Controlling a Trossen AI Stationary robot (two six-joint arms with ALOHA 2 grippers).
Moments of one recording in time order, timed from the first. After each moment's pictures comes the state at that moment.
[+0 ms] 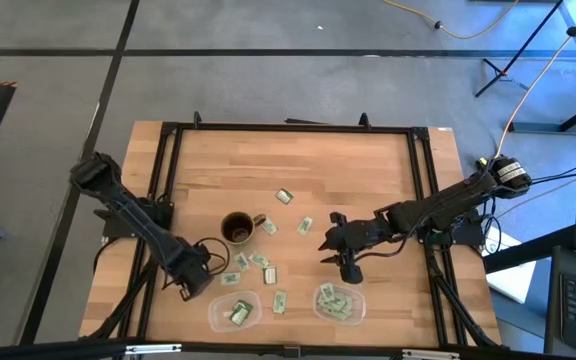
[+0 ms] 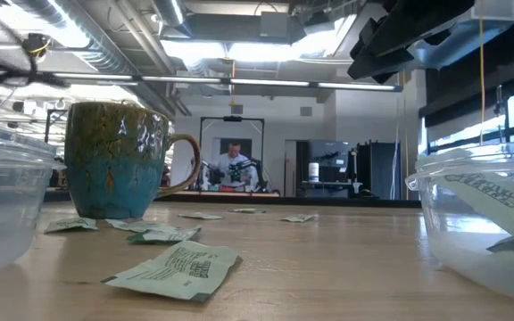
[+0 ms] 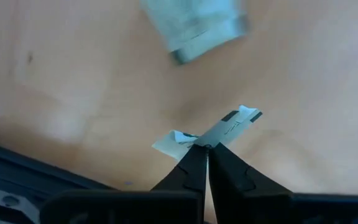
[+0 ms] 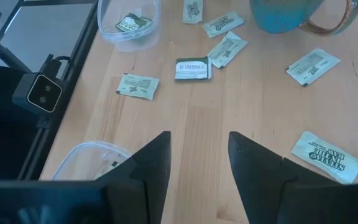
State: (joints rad) left arm -0.74 1.47 0.75 -0.86 0.22 -1.32; right arm 0.35 1.42 0.91 -0.21 0.04 0.25
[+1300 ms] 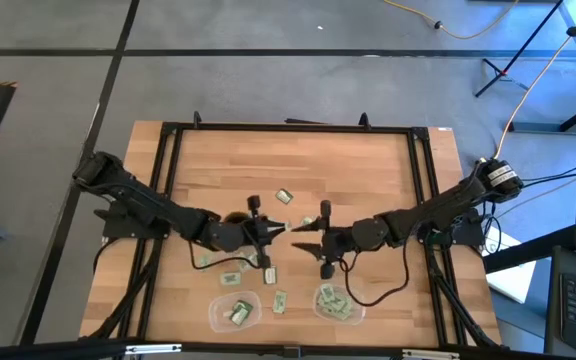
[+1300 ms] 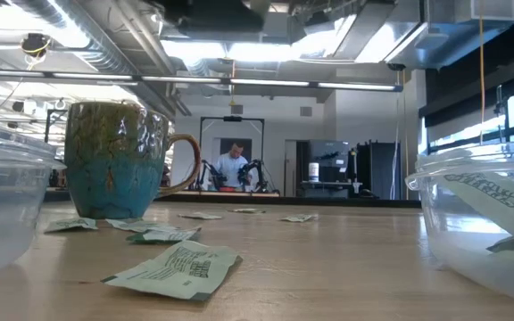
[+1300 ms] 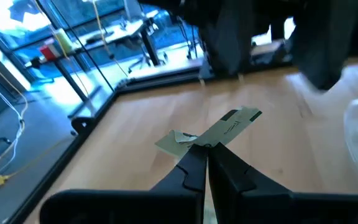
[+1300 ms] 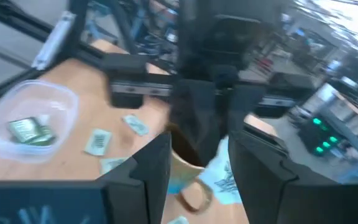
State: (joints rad) left arm -0.38 1.48 0.86 0.31 -0.68 0.07; right arm 0.39 1.51 0.91 0.42 0.43 -0.40
